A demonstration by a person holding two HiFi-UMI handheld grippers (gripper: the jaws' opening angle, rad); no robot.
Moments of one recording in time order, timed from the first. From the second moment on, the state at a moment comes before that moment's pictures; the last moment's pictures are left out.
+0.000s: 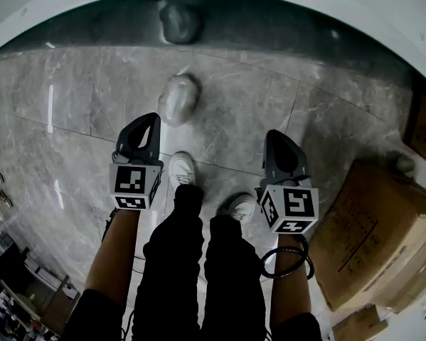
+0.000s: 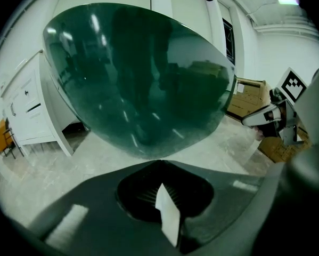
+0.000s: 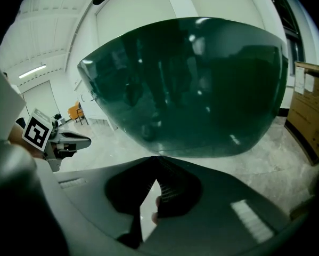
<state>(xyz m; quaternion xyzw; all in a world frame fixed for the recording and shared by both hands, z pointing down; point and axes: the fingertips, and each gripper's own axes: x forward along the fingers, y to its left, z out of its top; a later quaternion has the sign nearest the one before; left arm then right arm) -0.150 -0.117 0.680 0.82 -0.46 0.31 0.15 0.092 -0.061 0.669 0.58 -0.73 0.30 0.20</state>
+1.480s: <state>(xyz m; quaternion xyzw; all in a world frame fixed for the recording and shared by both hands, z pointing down) -0.170 -0.097 0.420 0.82 -0.48 0.29 0.16 0.063 -0.069 0.395 0.57 -0.76 0.25 0.19</state>
